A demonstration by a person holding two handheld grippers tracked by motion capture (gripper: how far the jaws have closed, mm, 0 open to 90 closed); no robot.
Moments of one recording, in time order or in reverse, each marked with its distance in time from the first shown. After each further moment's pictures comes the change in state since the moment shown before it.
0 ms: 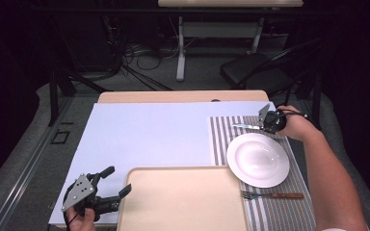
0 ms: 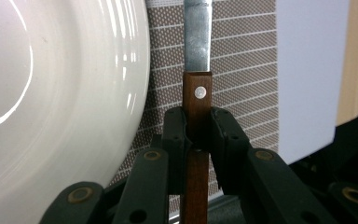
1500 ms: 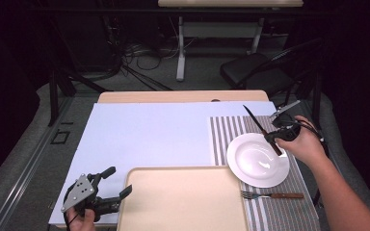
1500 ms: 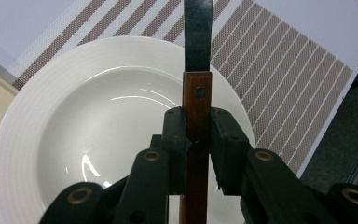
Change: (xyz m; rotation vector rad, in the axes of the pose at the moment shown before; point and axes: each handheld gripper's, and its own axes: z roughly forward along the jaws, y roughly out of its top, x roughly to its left) left arm -0.002 0.001 0.000 -0.005 -0.020 0.011; right arm 0.064 -0.011 -0.068 -0.309 0.083 0.845
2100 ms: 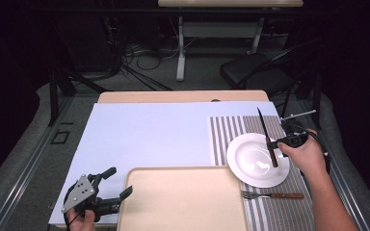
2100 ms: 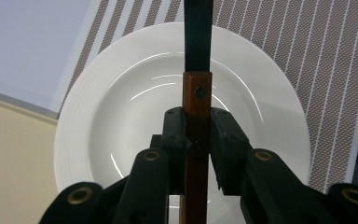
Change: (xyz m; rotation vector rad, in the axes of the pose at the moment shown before) left arm -0.001 0.000 0.000 0.002 -0.009 0.003; right arm 0.003 -0.029 -0.003 -0.022 0.082 0.395
